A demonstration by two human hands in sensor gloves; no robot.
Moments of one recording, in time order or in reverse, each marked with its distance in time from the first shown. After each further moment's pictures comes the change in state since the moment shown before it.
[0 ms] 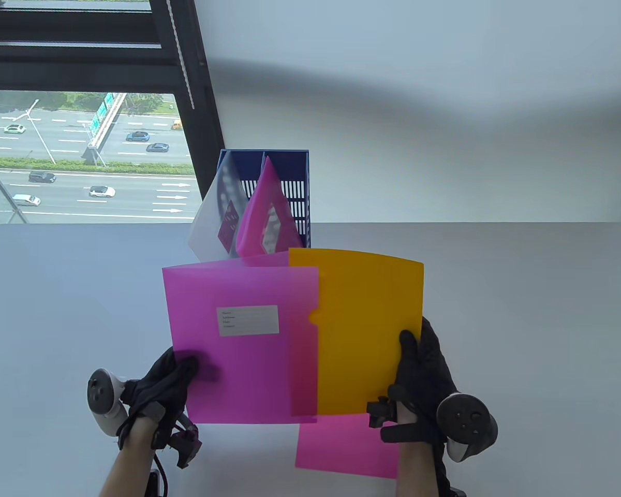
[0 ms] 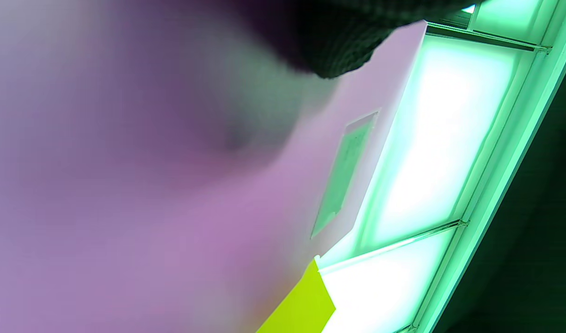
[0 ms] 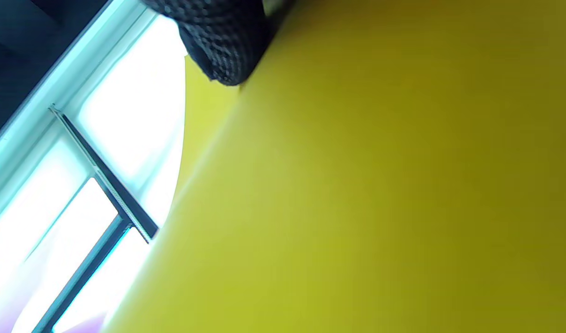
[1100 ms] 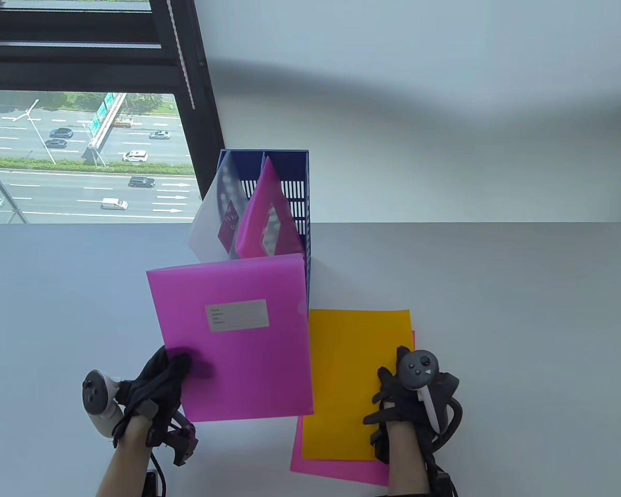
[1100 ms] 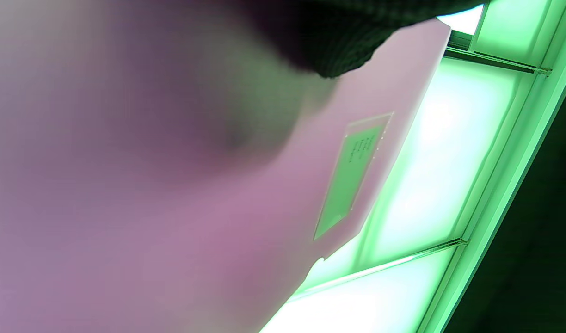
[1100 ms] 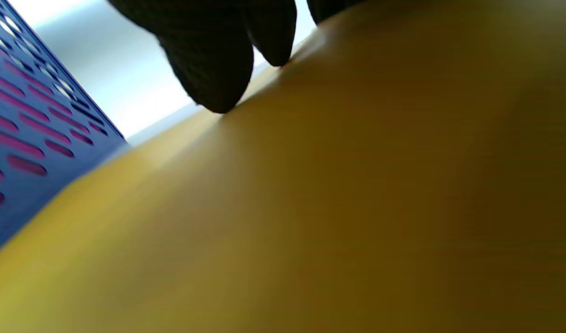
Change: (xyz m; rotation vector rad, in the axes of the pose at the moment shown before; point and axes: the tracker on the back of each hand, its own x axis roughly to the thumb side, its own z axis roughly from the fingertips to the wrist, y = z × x) left_hand -0.002 0.009 0.002 0.041 0.009 0.030; right_hand -0.059 0.070 0.015 0.677 0.500 0.743
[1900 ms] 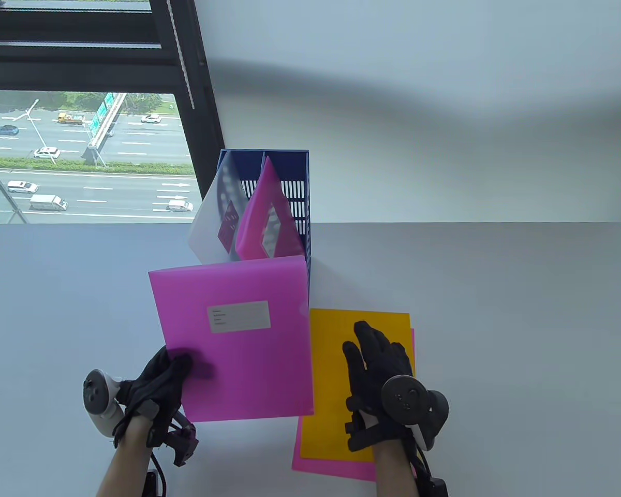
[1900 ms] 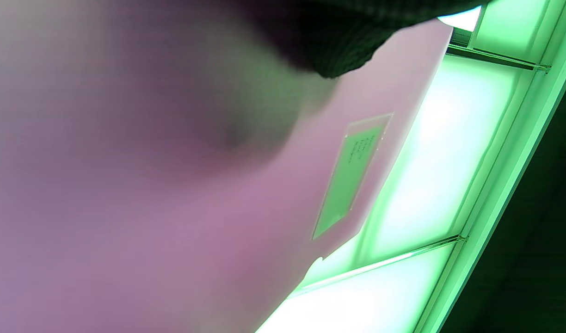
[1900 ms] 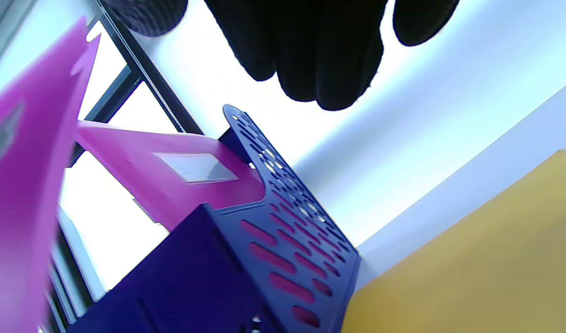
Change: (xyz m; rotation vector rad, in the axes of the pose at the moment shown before) left_hand -0.002 -0.001 -0.001 -0.009 -0.004 -0.002; right_hand 0.045 -0.024 0.055 -0.355 -0.662 -0.466
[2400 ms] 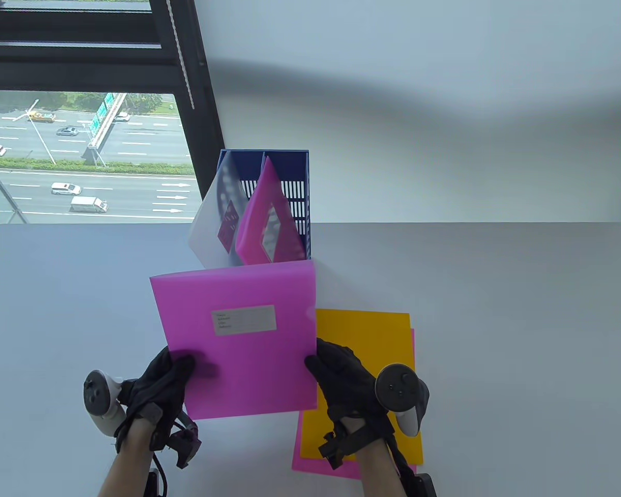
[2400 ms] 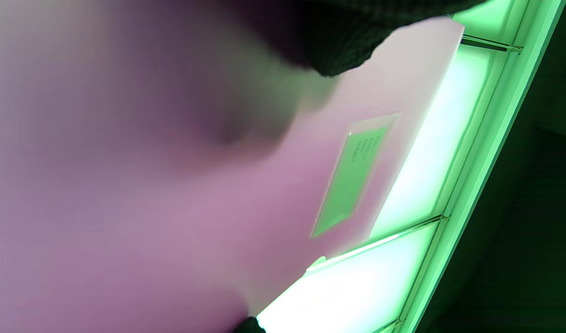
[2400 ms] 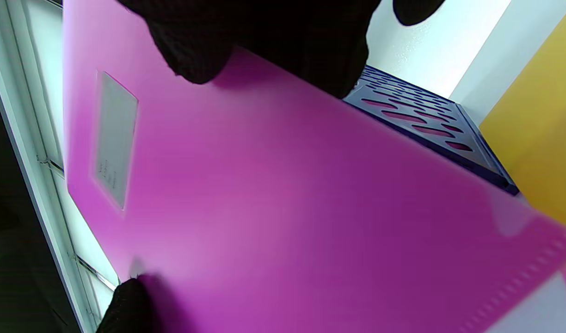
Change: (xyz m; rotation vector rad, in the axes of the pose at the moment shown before) left_hand 0.015 -0.011 -0.003 -0.034 -0.064 -0.043; right_hand 0.011 0.034 -0.002 0.320 -0.008 -0.423
